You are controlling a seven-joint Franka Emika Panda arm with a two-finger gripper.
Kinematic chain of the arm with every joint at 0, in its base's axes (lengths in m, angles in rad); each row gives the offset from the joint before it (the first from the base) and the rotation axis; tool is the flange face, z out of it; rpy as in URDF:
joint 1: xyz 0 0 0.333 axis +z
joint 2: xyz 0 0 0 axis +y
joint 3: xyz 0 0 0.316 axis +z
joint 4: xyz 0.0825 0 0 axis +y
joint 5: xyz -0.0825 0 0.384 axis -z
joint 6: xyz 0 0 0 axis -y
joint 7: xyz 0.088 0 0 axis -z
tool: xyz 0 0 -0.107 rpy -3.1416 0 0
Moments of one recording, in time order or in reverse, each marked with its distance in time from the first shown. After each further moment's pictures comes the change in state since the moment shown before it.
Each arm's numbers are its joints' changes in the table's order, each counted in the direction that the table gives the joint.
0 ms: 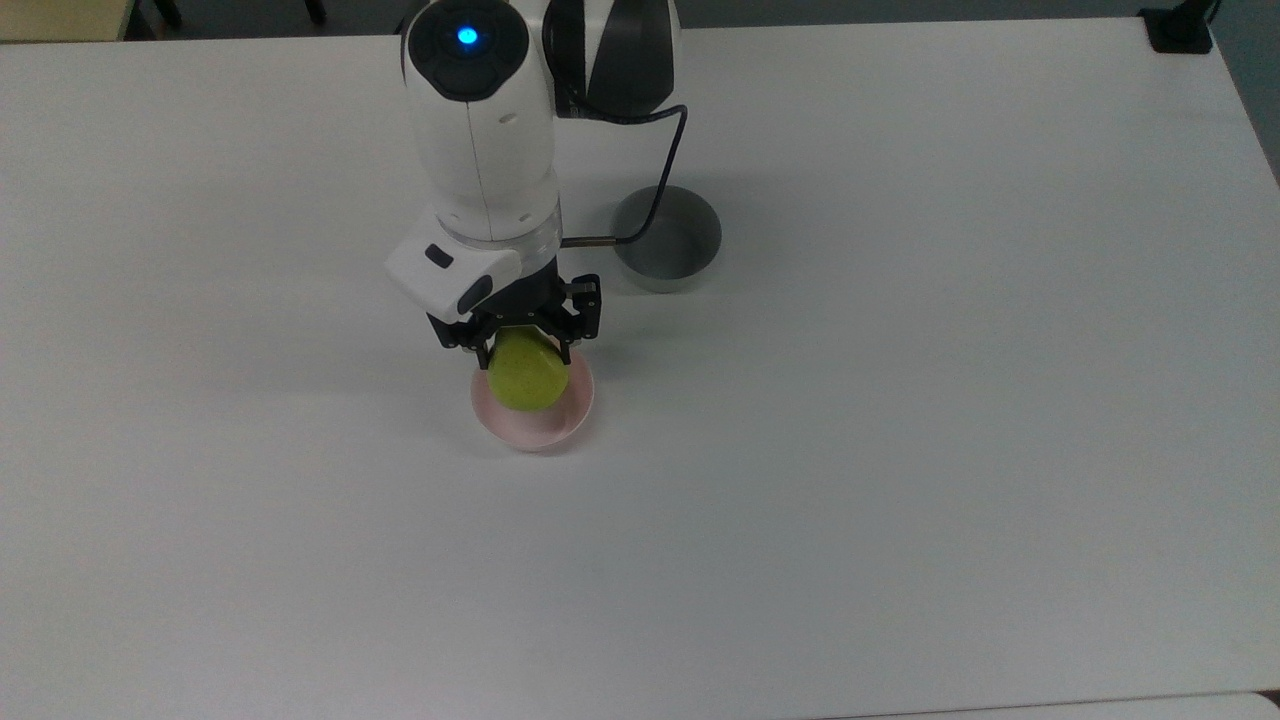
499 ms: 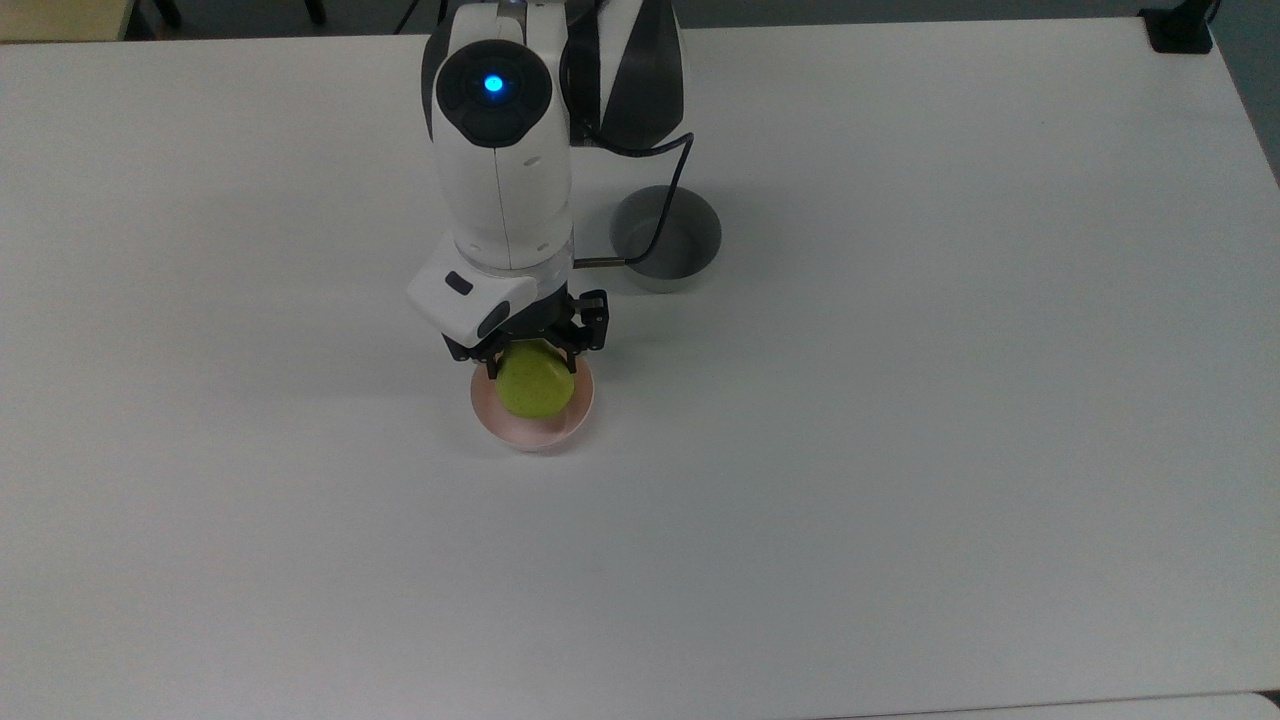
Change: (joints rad) arm 0.012 0.041 -0.001 0.000 0.026 0.005 0.000
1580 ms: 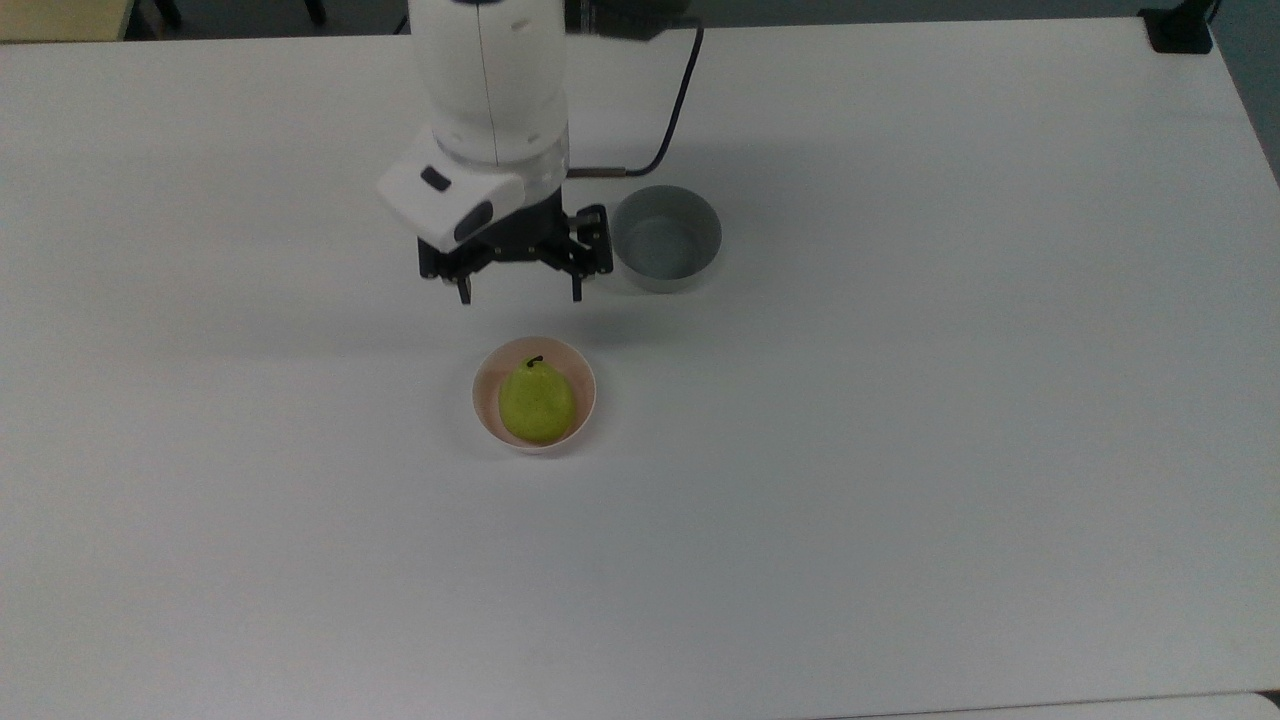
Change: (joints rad) arm 0.002 -0.143 0.000 -0.027 0.001 -0.173 0.047
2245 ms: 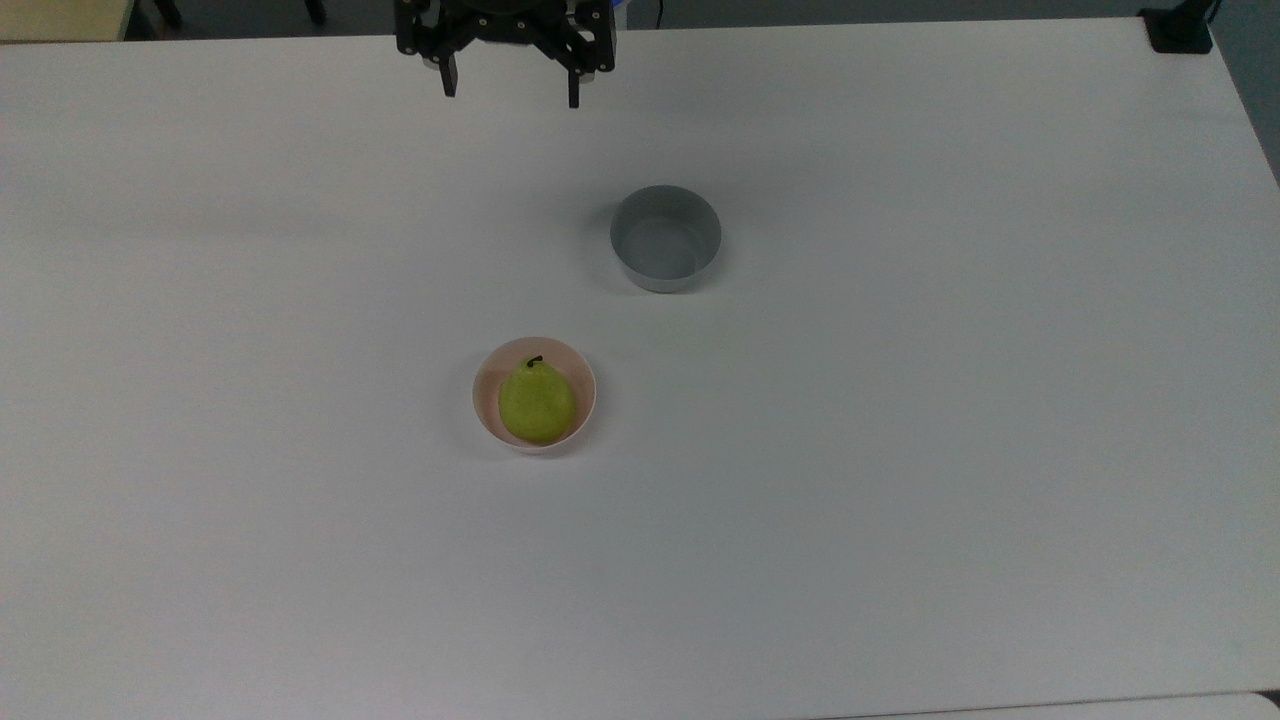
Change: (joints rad) arm 0.030 -0.270 -0.022 0.021 0.000 -0.334 0.111
